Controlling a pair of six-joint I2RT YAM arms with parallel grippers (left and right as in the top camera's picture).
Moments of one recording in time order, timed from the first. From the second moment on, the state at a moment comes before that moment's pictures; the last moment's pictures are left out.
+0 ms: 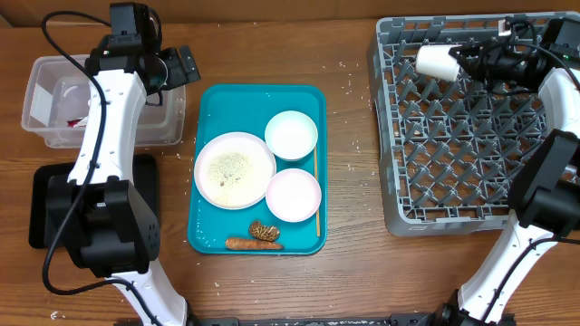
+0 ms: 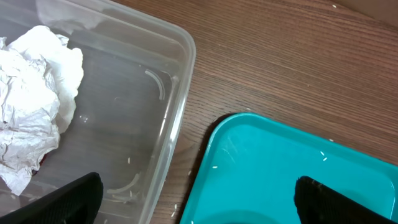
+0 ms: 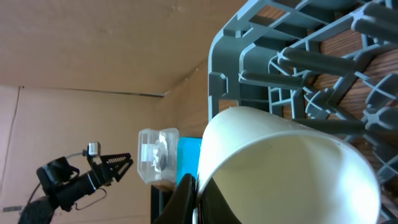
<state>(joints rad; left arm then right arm) 0.07 1.98 1.80 -0.84 0.02 -0.29 -0.38 2.29 1.92 -0.64 -1.19 0.33</state>
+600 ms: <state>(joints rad) 0.07 1.98 1.80 -0.84 0.02 -0.29 -0.40 2.32 1.90 -0.62 -1.24 0.42</state>
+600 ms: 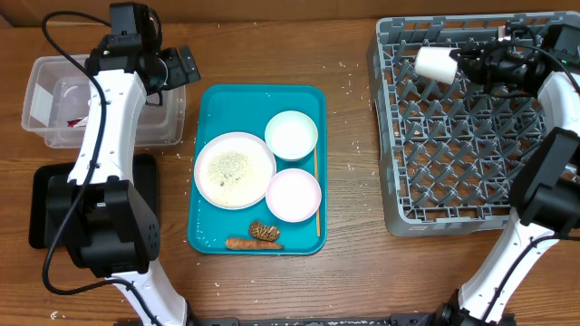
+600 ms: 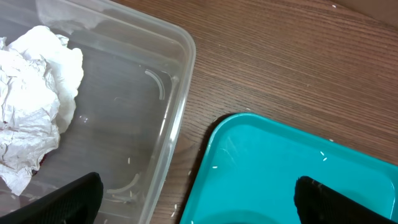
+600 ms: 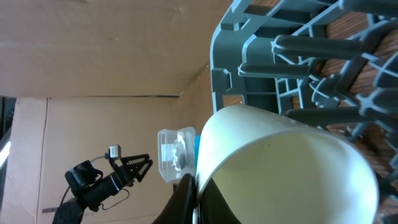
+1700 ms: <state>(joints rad) 0.07 1.98 1.80 -0.84 0.02 -0.29 -0.52 2.32 2.08 -1.14 -0.62 0.36</state>
